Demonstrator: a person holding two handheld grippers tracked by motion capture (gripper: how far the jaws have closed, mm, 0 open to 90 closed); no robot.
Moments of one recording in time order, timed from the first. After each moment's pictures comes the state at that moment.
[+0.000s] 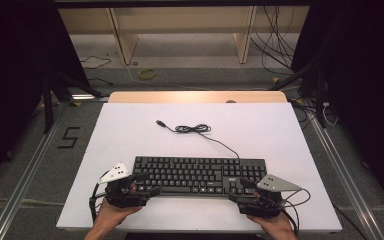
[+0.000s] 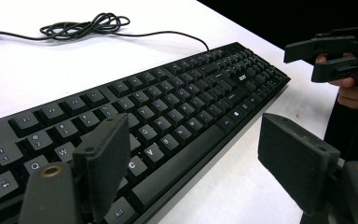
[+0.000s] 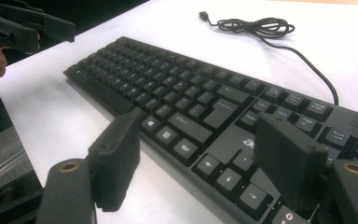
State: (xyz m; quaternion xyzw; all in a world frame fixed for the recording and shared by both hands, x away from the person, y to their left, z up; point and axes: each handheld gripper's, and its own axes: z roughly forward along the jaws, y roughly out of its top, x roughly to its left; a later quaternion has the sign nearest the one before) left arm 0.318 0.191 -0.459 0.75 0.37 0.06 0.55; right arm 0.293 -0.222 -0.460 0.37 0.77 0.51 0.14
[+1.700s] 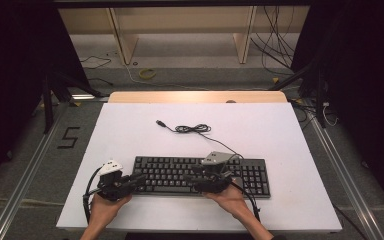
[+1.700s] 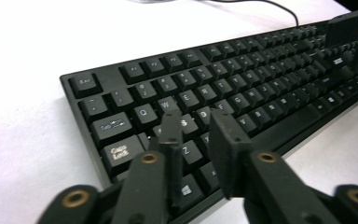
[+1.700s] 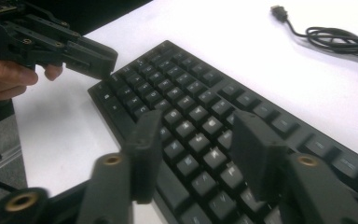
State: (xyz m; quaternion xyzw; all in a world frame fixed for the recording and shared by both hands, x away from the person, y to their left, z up) left arm 0.333 0.215 -0.470 0.75 0.47 0.11 0.45; right arm 0.357 -0.103 -0.449 0.33 0.82 0.47 0.07
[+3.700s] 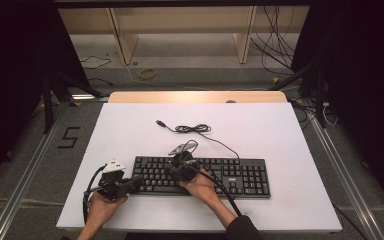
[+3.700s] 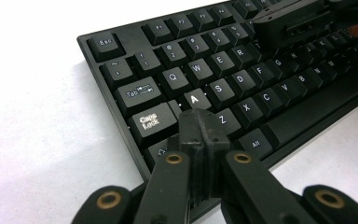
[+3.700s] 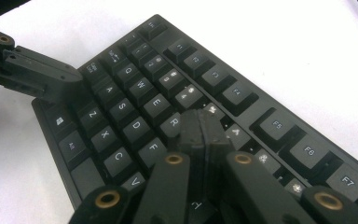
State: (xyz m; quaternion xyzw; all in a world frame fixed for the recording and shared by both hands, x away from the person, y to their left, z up) left arm 0.343 0.218 -0.481 0.78 0.48 0.11 0.38; right arm 0.403 -0.021 -0.476 0.34 0.85 0.39 0.07
